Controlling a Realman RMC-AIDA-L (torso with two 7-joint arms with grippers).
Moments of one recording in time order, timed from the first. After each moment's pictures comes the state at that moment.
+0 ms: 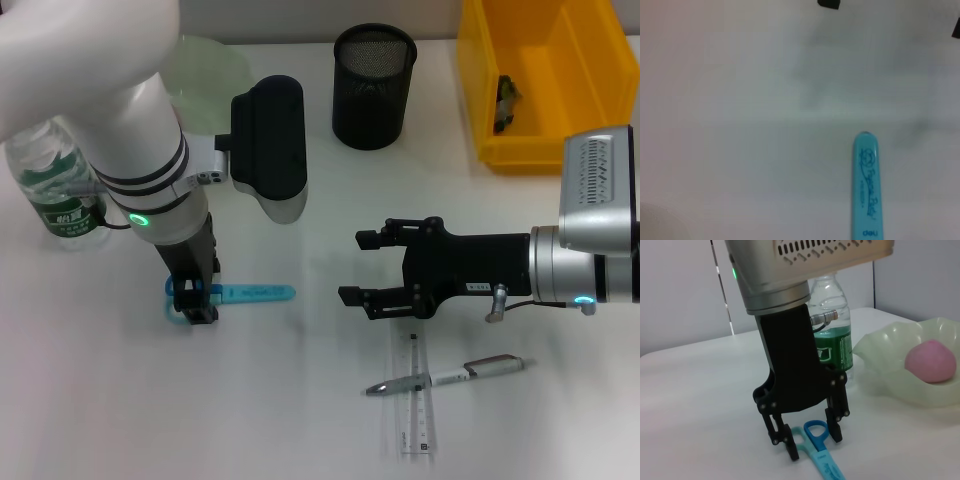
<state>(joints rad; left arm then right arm) -0.85 -2.08 1.72 1.02 2.69 1.48 -2.13 0.60 2.08 -1.15 -0.40 -1.70 -1.27 1.10</state>
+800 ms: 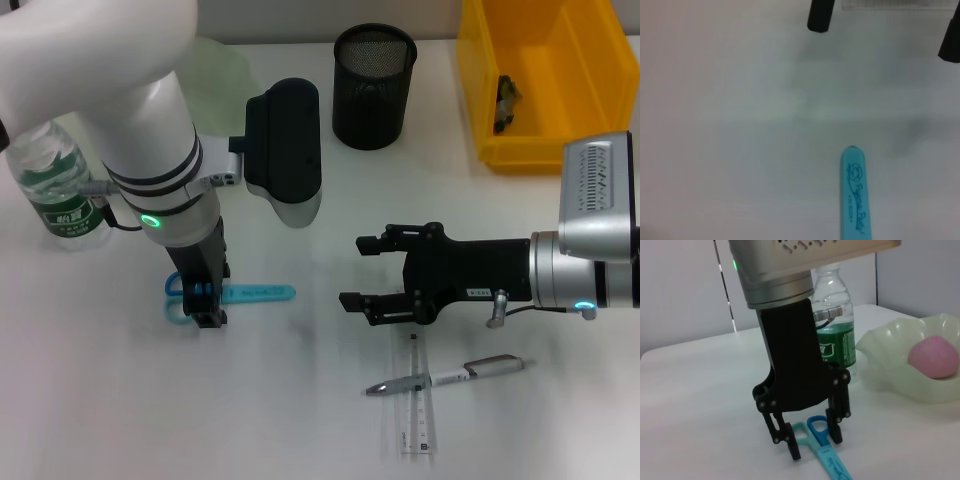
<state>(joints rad) -0.87 -2.08 1.75 1.01 2.66 1.49 -2.14 0.59 2.08 -1.15 -0.39 -1.70 -1.27 1.09</state>
